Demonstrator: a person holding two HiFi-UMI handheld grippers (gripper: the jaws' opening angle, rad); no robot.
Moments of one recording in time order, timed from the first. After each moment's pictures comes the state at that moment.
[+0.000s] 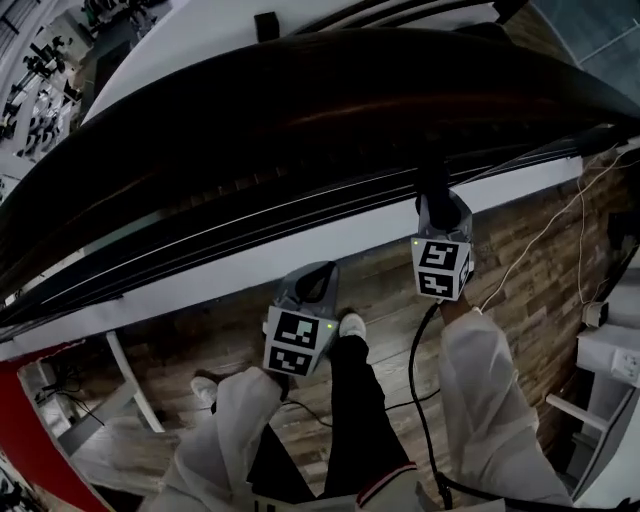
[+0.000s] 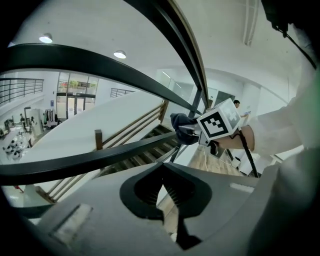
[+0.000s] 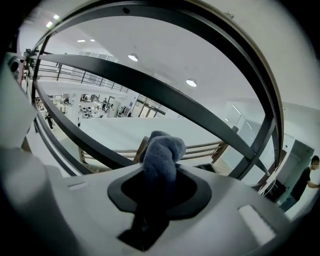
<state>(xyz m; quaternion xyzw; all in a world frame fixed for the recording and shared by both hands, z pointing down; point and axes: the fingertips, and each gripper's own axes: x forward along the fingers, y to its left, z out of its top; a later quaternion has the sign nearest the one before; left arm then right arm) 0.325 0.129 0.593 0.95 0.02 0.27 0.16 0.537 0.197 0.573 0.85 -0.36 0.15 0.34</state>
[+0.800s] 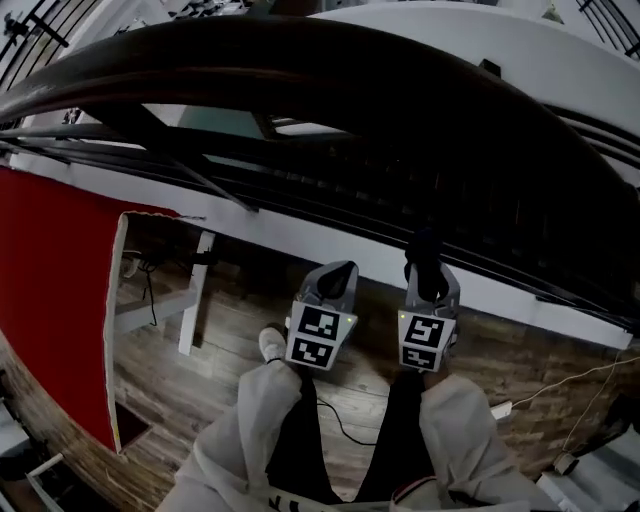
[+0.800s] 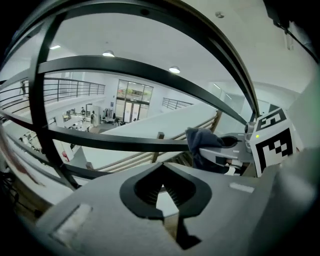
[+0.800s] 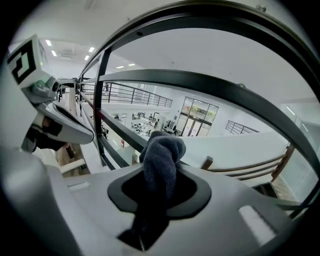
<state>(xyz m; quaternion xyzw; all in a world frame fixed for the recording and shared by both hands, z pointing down) -0.054 -0.145 0.614 0.91 -0.27 0.25 0.21 0.074 -0.107 0.608 0.71 -0.61 0.14 0.31</state>
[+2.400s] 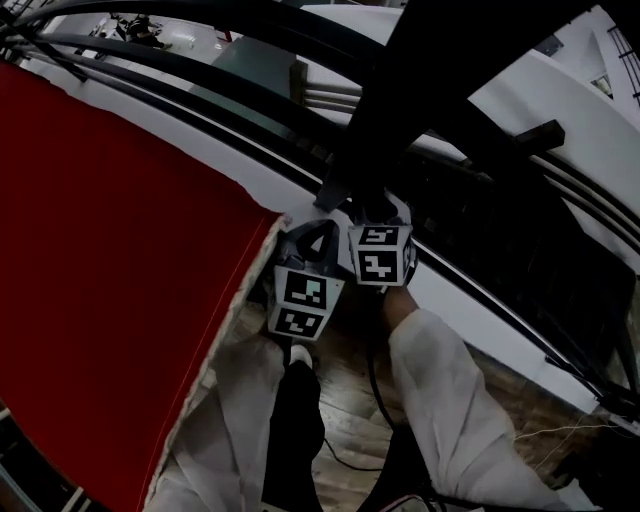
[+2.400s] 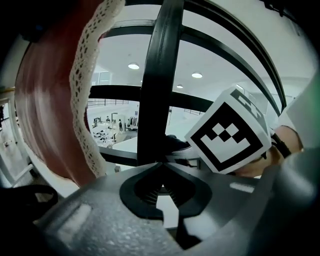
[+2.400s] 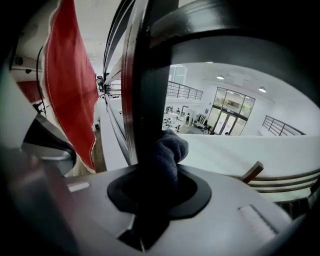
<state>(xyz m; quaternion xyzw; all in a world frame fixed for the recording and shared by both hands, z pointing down) -0.331 -0.359 0.742 0.87 -0.40 0.22 0.18 -0.259 -0.409 0.791 0.58 -0.72 0.19 0.34</state>
